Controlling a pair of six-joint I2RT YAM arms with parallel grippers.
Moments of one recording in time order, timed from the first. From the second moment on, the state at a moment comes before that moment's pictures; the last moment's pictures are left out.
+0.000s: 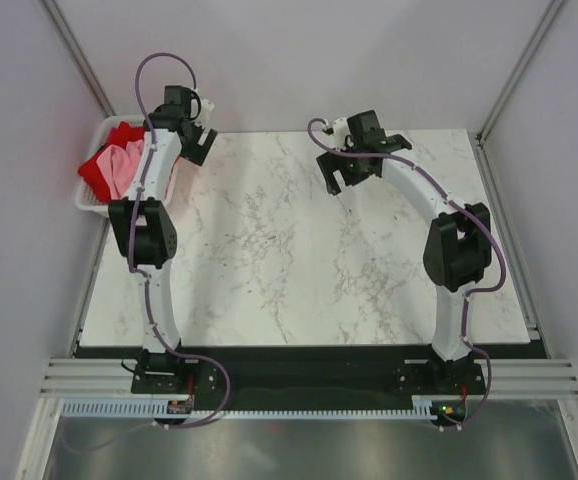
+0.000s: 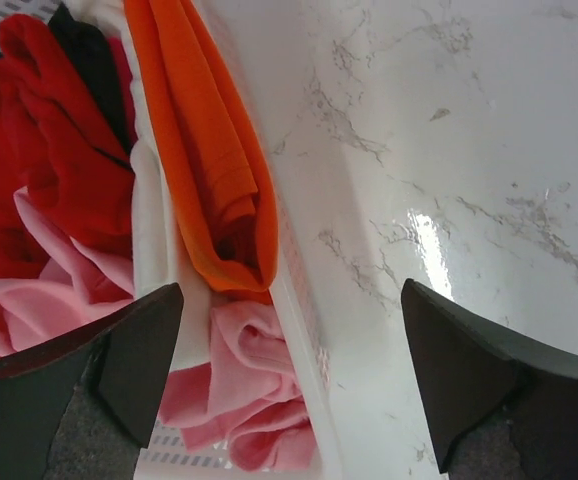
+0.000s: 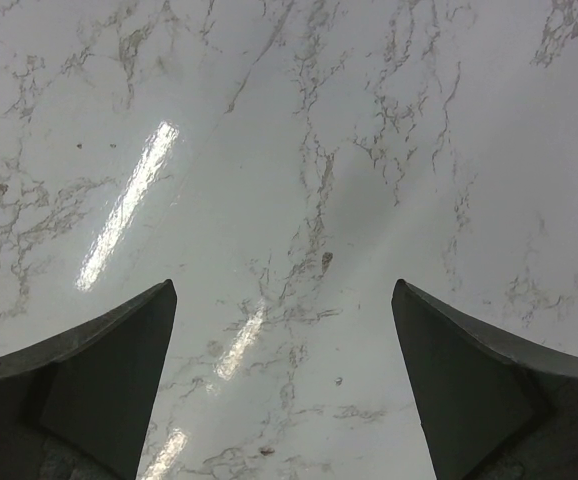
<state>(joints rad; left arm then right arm) -0.05 2.26 2.26 -0.89 -0.18 0.46 0.36 2.04 1.87 -0.72 -0.13 -0.16</state>
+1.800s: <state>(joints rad) -0.44 1.78 2.20 -0.46 -0.15 0.60 0.36 1.91 1.95 -0.66 0.12 -0.31</state>
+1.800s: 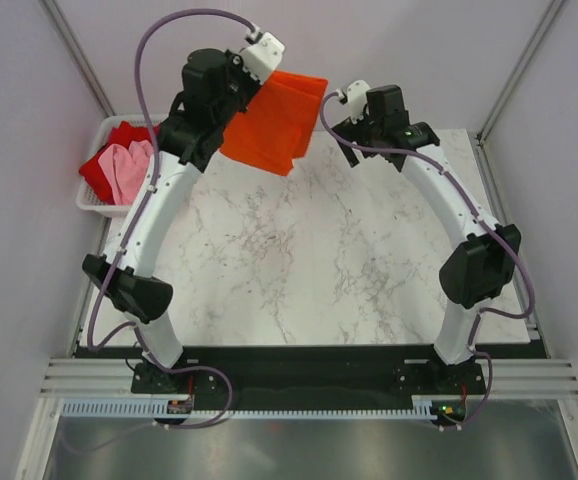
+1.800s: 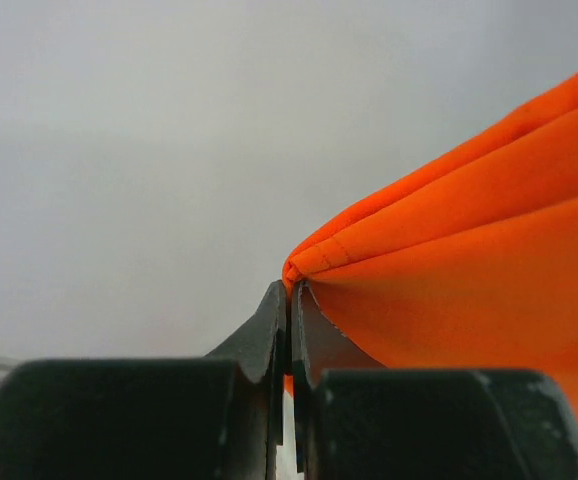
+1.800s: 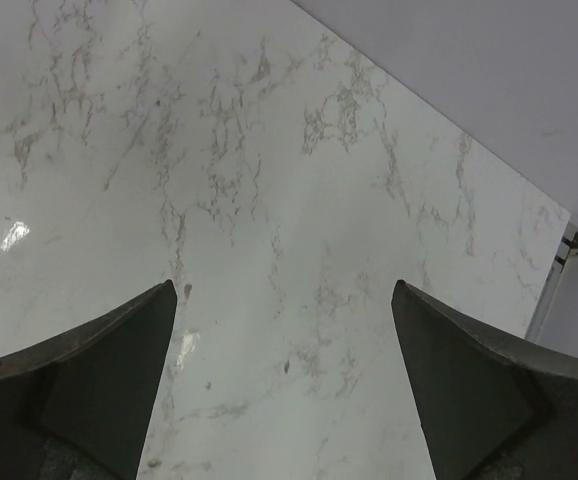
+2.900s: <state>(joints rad) -0.15 1.48 1.51 -0.53 -0.16 0.21 0.59 1.97 1.58 -0.31 -0.32 -0.97</state>
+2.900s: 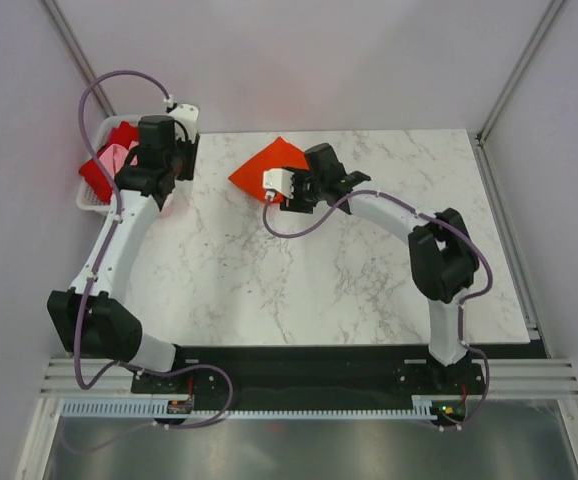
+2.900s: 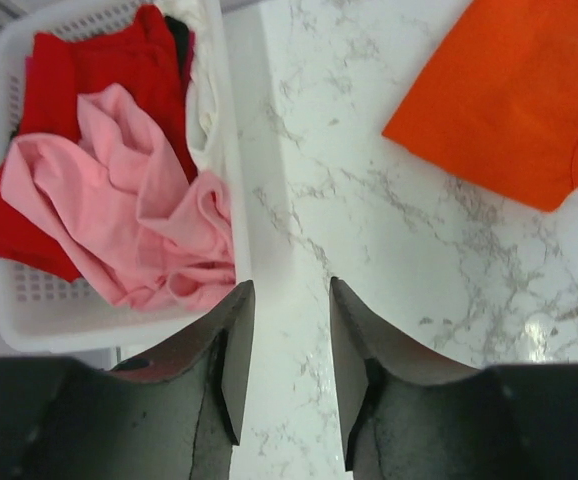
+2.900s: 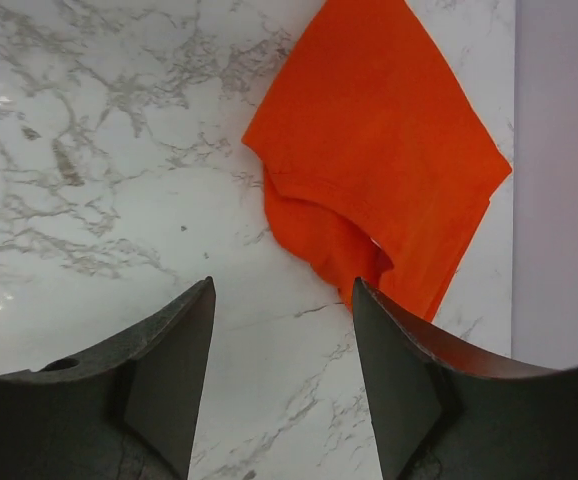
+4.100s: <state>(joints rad) -0.12 1.38 1.26 -0.58 -0.03 0.18 0.53 2.32 1.94 -0.25 -0.15 -0.99</state>
